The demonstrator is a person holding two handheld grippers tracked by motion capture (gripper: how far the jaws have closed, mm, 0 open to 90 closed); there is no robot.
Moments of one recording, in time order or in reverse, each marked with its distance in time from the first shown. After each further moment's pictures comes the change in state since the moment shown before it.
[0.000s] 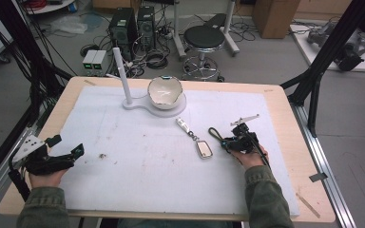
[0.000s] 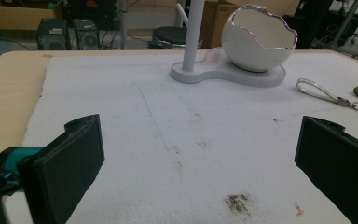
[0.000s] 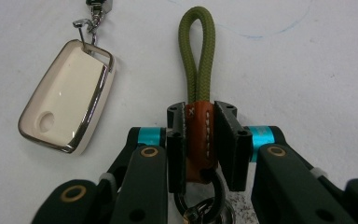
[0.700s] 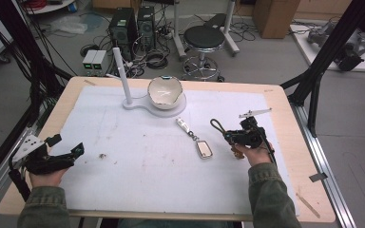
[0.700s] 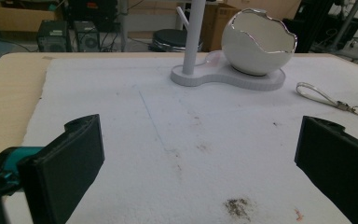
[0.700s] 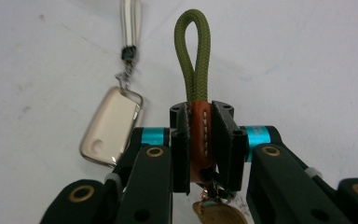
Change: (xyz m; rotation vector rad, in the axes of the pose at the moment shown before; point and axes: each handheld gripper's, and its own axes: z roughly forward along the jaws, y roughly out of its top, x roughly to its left) left arm 0.000 0.001 0.001 -0.009 0.001 -0.005; right arm 0.002 0.017 -0.040 -0.118 0.050 0.052
